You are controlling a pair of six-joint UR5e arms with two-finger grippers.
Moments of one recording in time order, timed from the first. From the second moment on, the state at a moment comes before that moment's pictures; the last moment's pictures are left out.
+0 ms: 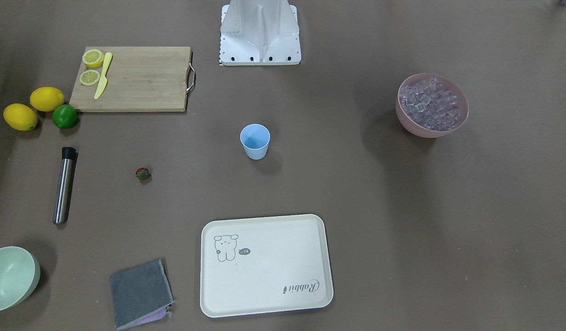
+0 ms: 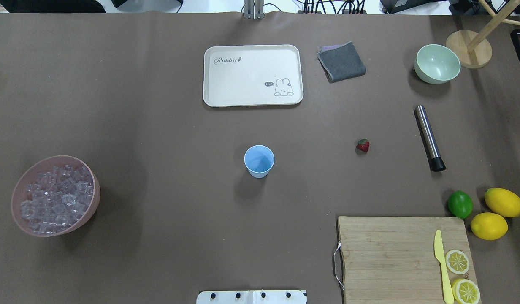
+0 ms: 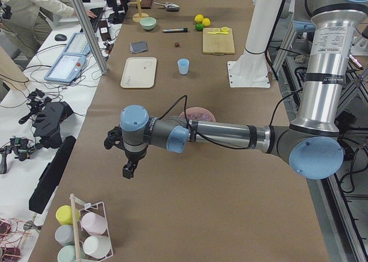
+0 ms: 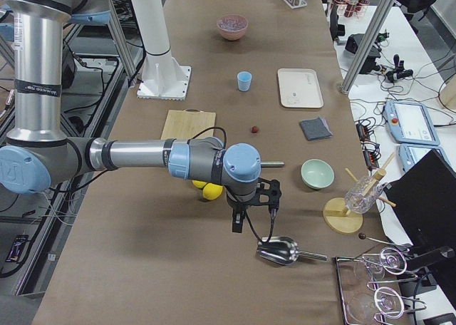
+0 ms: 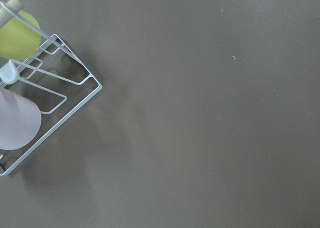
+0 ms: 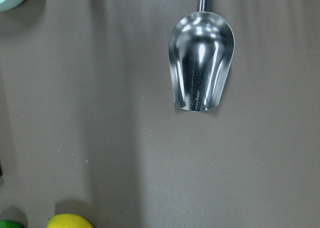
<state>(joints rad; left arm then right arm) -1.54 -1.68 -1.55 -1.76 -2.30 0.09 1.68 -1.68 1.77 -1.73 2.38 -0.05</state>
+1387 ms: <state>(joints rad) -1.21 -1.69 -1.77 -1.79 -2.29 -0.41 1.68 -1.67 1.78 -1.73 2.38 -0.05</state>
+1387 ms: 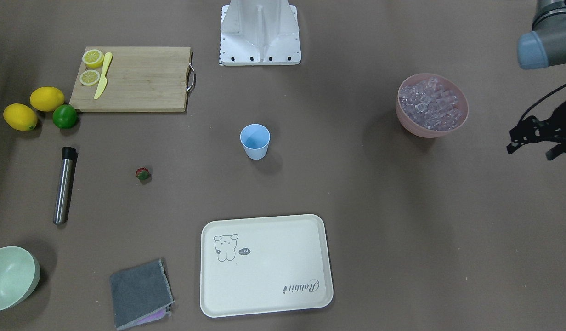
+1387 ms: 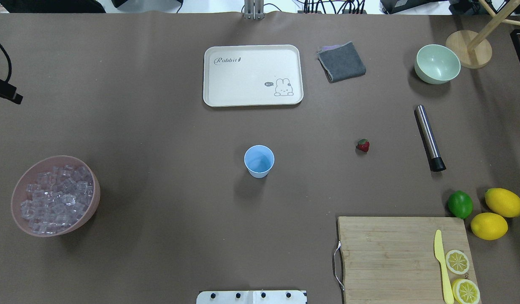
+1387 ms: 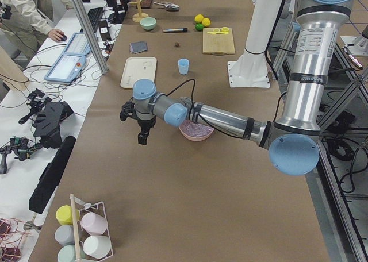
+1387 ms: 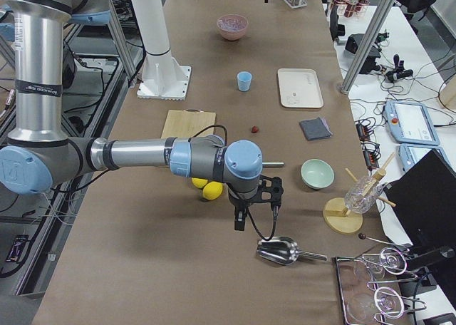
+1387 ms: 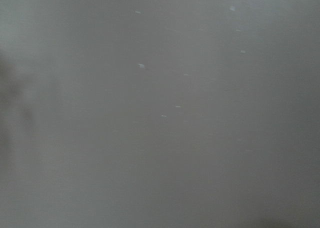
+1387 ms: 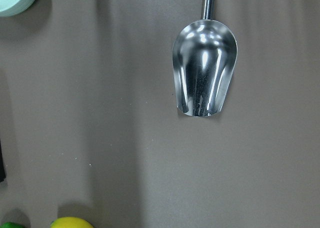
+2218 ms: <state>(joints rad) -1.04 -1.53 -2.06 -1.79 -2.29 -0.63 1.67 -1.68 1.77 -1.73 2.39 -0.05</state>
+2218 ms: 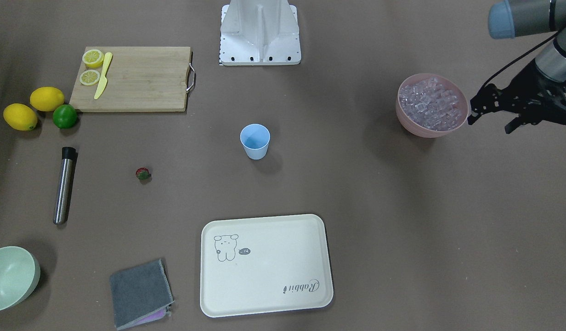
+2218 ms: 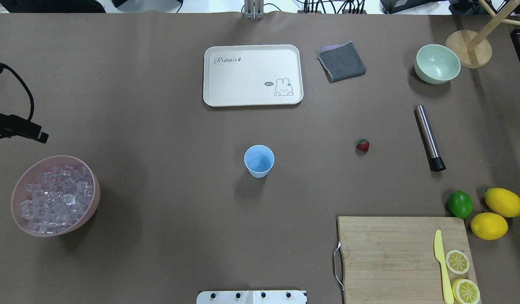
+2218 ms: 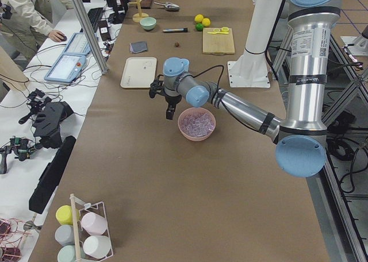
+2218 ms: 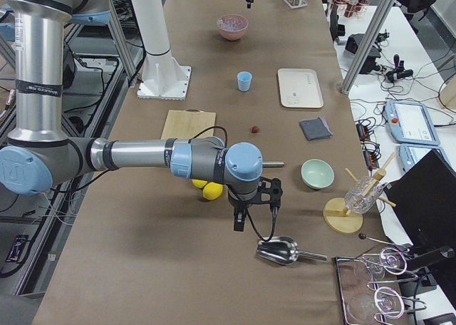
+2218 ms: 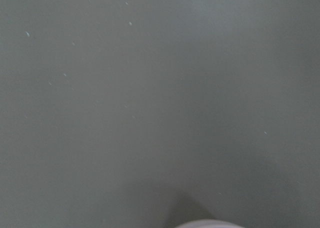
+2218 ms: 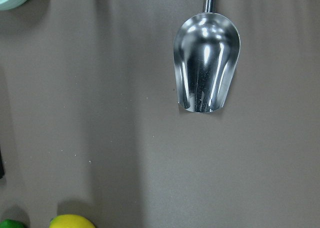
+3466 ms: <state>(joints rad) -0.96 -1.45 -2.10 -1.80 -2.24 -0.66 1.66 -1.68 1.77 -1.72 2.38 -0.05</state>
